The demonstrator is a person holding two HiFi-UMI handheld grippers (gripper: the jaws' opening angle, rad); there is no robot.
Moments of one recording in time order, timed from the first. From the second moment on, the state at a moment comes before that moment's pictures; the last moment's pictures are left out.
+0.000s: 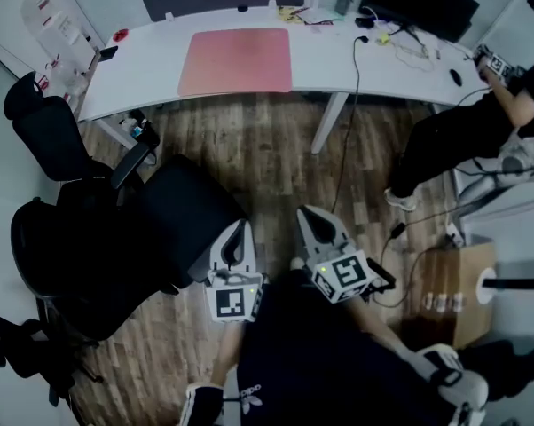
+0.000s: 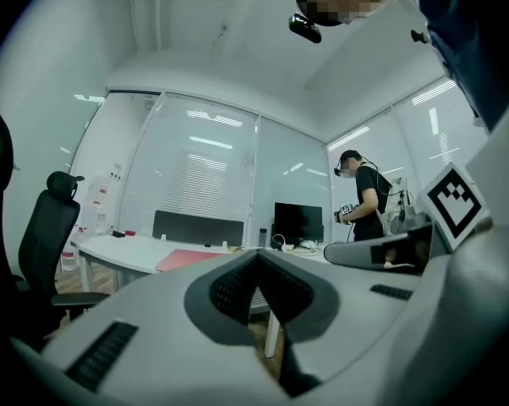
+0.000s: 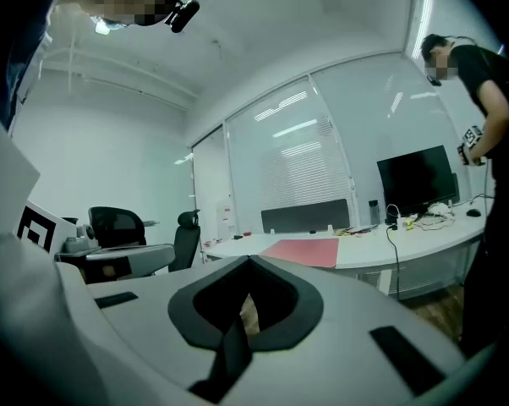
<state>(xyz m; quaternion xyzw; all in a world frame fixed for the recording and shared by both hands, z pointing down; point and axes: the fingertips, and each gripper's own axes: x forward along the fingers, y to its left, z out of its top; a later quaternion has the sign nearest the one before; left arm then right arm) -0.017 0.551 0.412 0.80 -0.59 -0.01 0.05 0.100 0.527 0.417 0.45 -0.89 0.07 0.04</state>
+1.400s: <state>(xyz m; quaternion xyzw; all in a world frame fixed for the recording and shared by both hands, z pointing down) 0.032 0.410 0.409 0.79 -0.61 0.00 0.05 0.152 0.391 0.432 0.41 -0.90 0.11 0.05</state>
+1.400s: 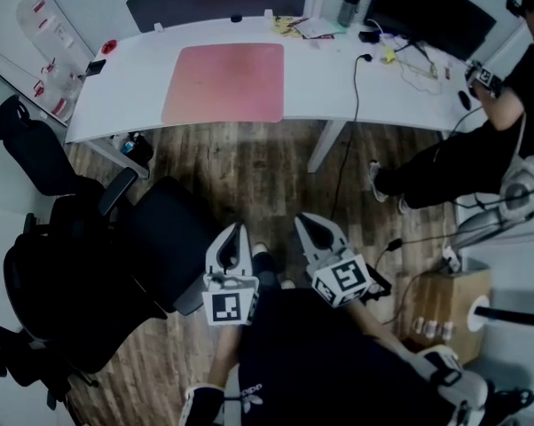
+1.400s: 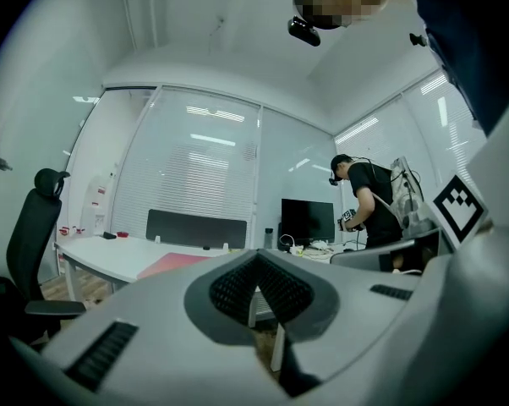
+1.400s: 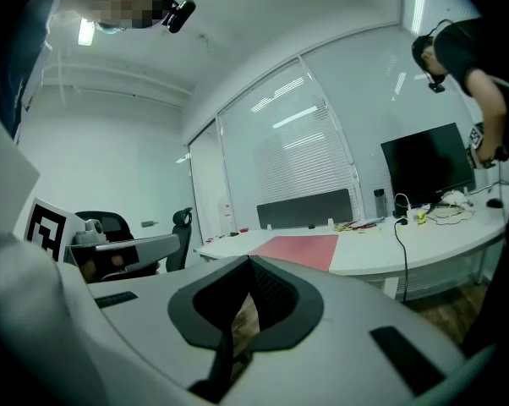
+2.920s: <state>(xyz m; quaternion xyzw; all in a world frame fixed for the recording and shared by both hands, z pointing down) -0.068 0.259 0.418 0.79 -0.61 -0.01 0.06 0.079 0.234 0.443 0.46 -0.88 0.11 0.05</state>
